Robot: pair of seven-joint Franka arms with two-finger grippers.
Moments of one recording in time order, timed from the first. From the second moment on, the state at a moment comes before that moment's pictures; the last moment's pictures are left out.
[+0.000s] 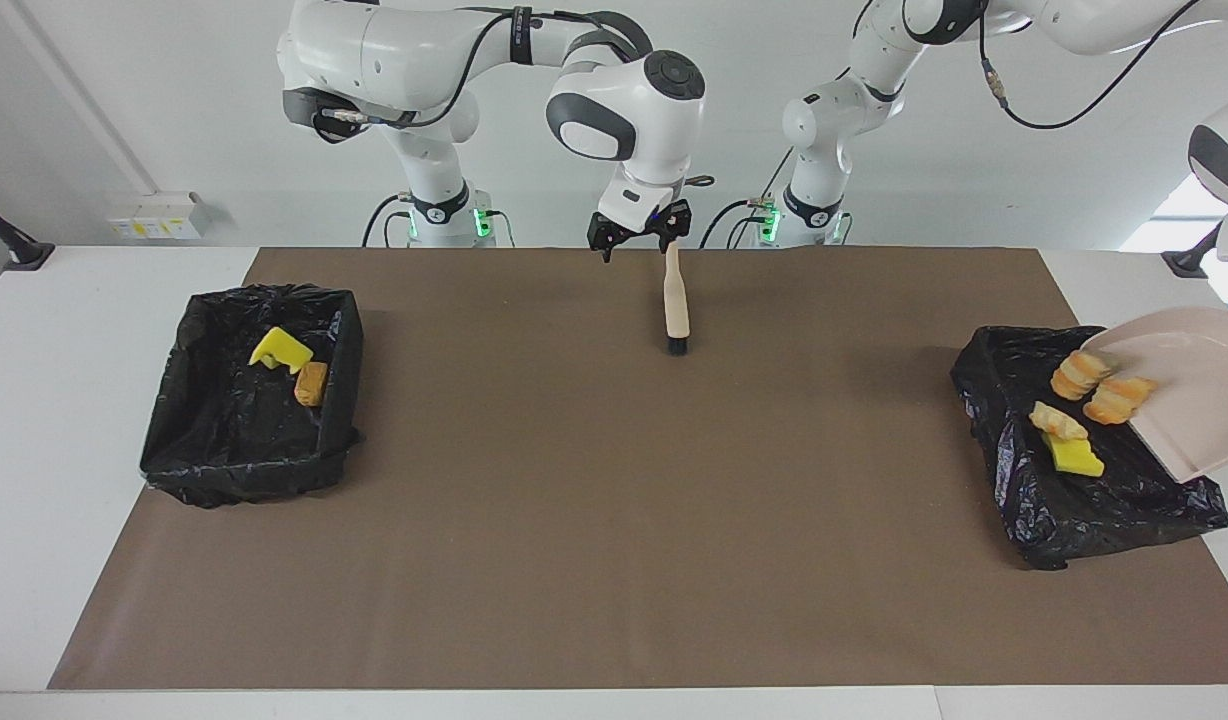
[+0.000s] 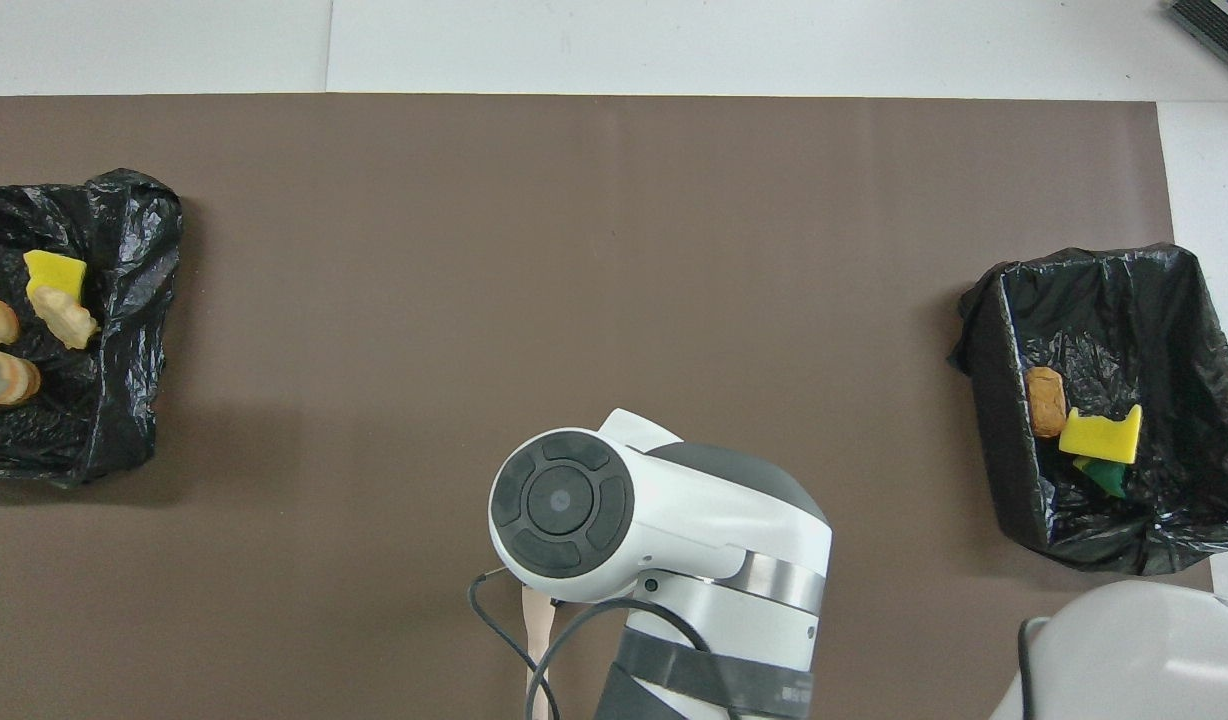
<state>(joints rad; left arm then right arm) 0.40 0.29 -0.14 -1.41 0.87 1.84 1.54 -0.43 0.78 1.62 -1.69 -0.64 1.49 1.00</state>
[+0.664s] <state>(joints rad) 0.37 0.26 -0.14 -1.41 0.97 1.83 1.49 -0.51 0.51 1.44 -1.57 -0.39 1.47 0.54</state>
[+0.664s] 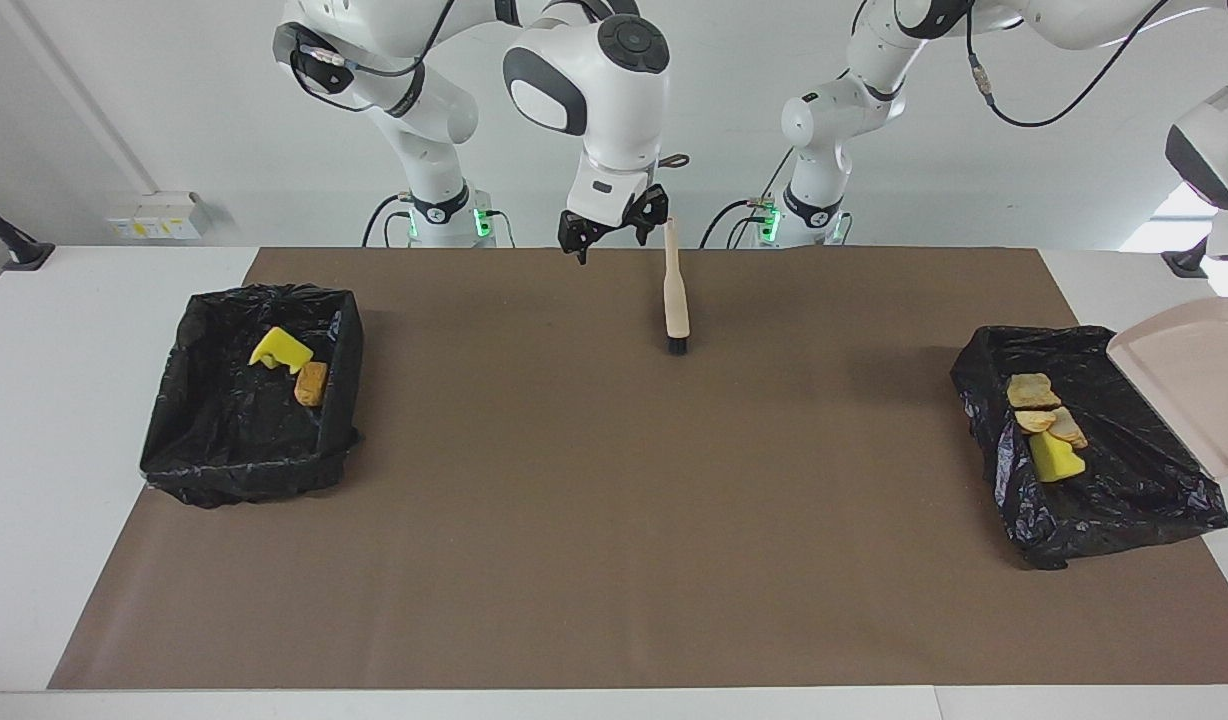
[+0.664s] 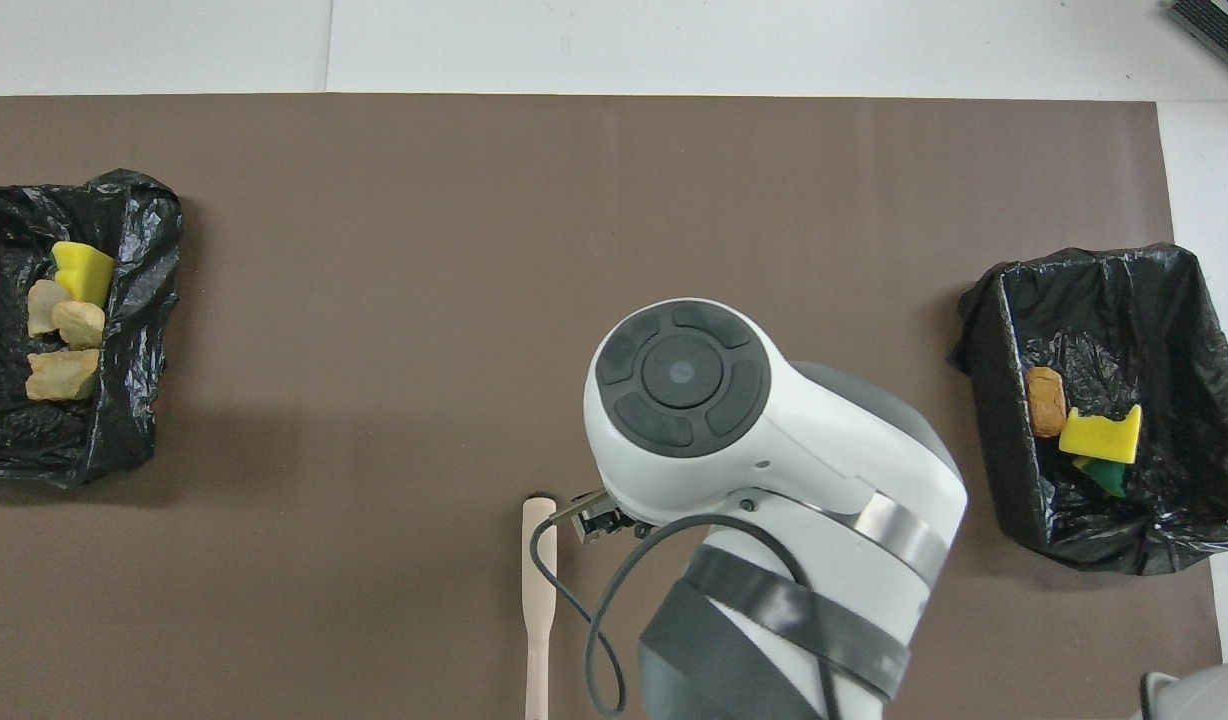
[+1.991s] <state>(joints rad) 0.09 0.12 -0.23 -1.46 0.11 1.51 0.22 -0.29 0.19 0.64 -1.49 -0.12 1.48 -0.08</state>
